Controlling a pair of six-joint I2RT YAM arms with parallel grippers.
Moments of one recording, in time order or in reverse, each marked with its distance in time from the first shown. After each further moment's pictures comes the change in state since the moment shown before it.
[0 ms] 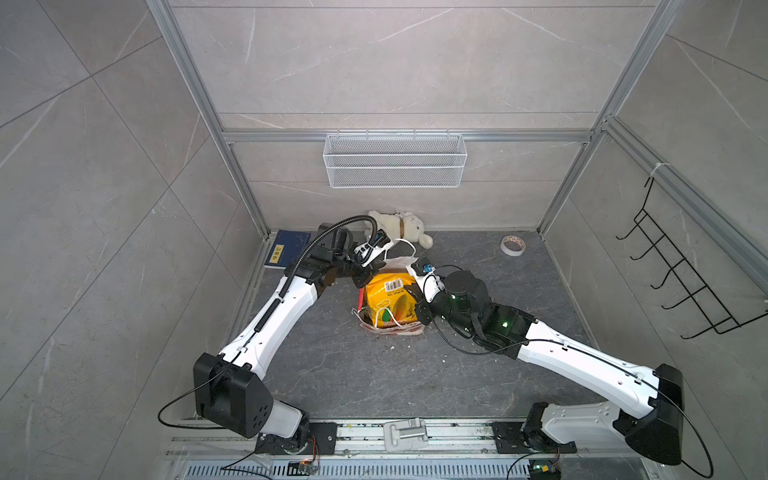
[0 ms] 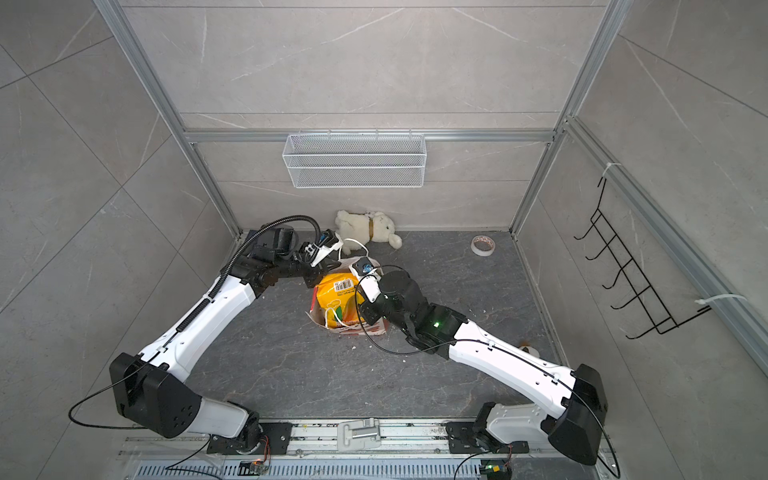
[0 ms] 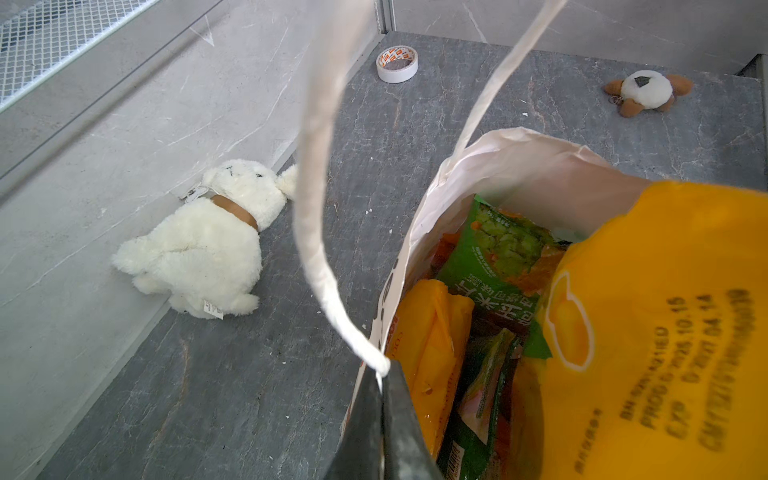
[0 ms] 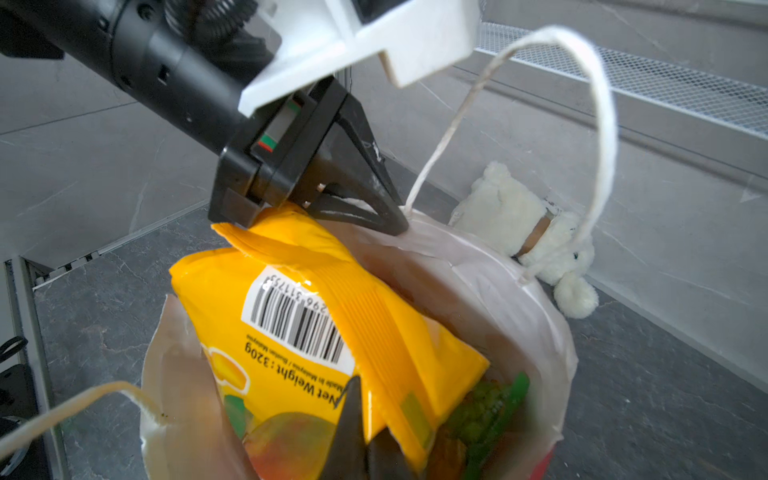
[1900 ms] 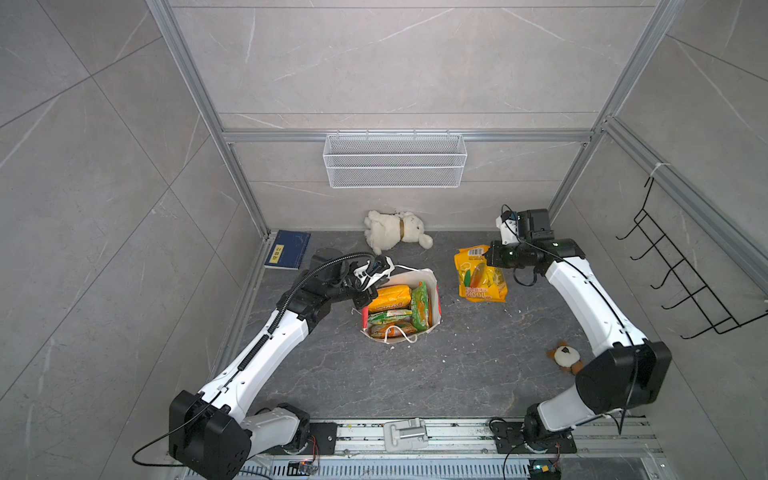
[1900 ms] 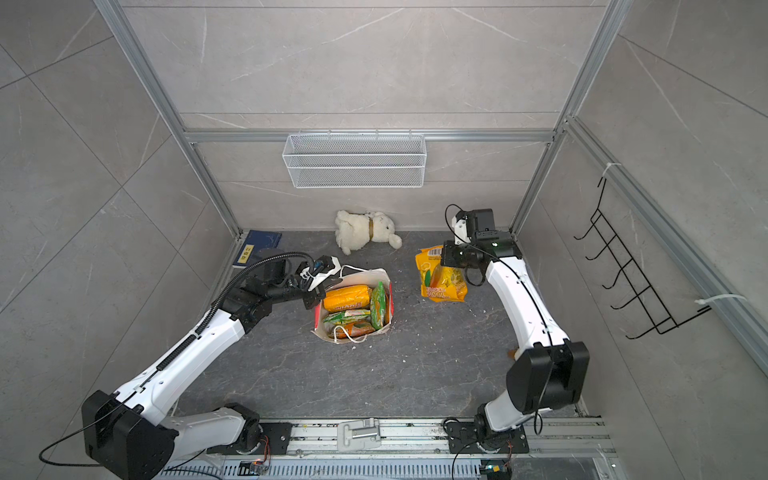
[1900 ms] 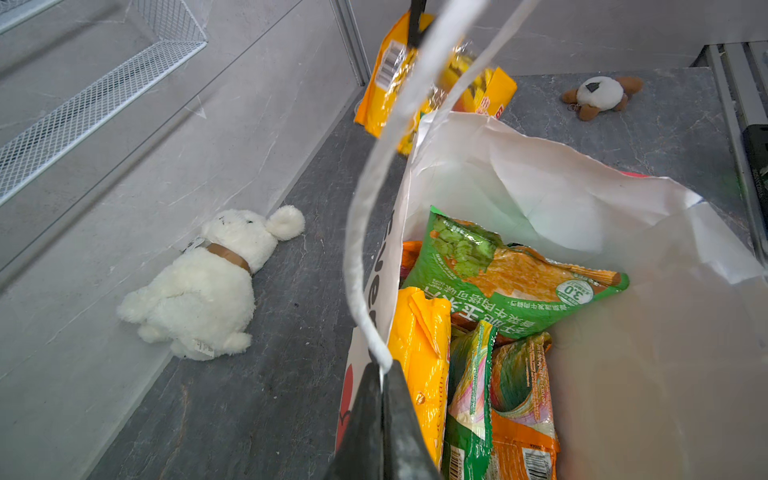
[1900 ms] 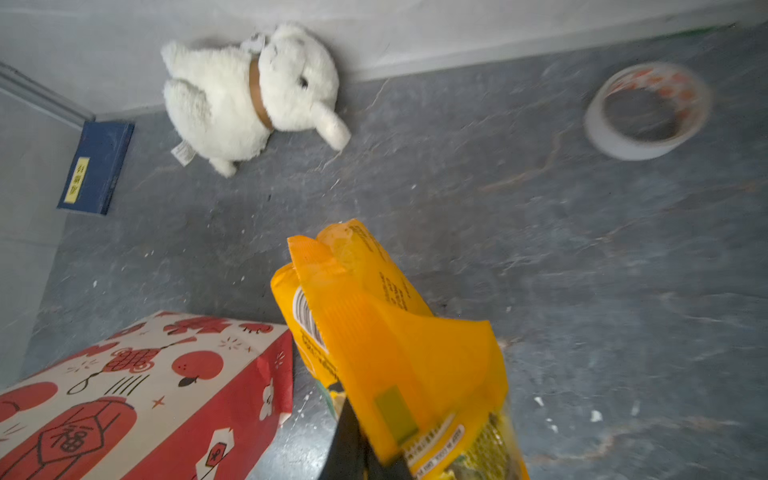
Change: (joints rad) left arm -0.069 -0.233 -0.314 0.235 0.023 0.047; right arm -0.813 0.313 0.389 -0.603 -0.419 0.199
